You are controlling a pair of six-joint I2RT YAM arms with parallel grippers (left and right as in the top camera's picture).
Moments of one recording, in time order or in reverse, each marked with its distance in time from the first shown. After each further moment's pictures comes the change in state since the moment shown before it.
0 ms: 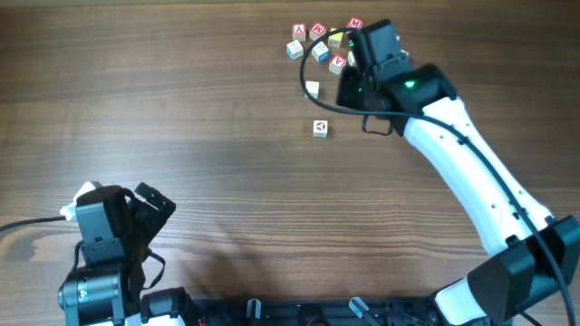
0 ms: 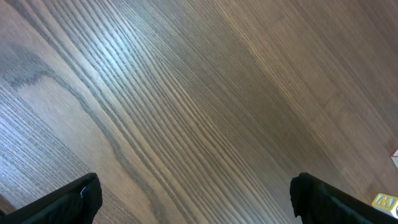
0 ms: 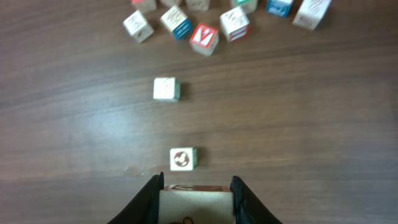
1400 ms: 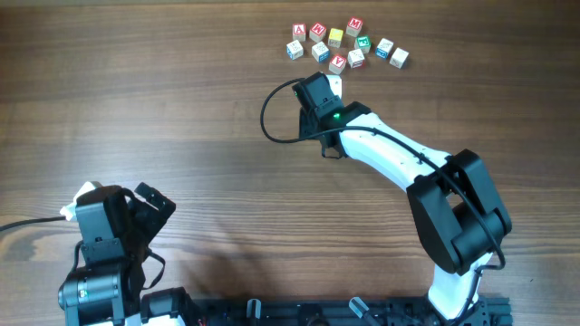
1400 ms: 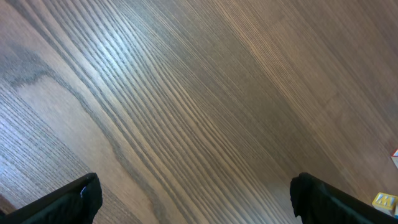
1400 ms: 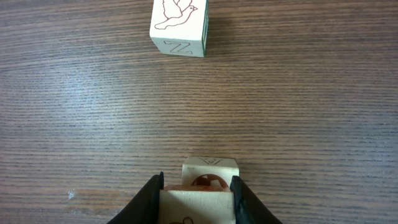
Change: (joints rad) left arm 0.000 0.000 0.000 0.000 0.000 0.000; right arm 0.123 0.290 -0.233 0.434 0.071 -0.008
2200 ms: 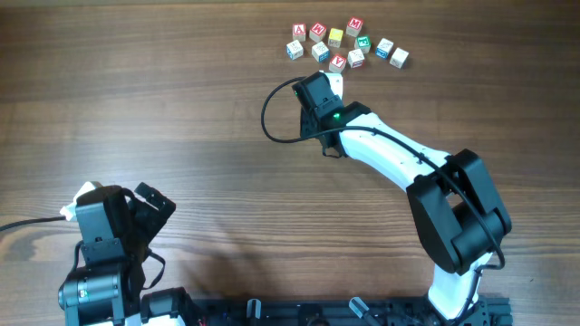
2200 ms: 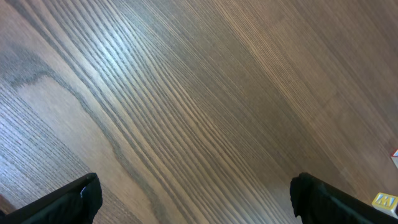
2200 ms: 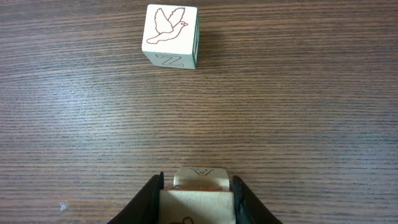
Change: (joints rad) left arm 0.000 0.000 0.000 0.000 0.000 0.000; right arm 0.000 0.001 0.000 0.014 0.042 -0.006
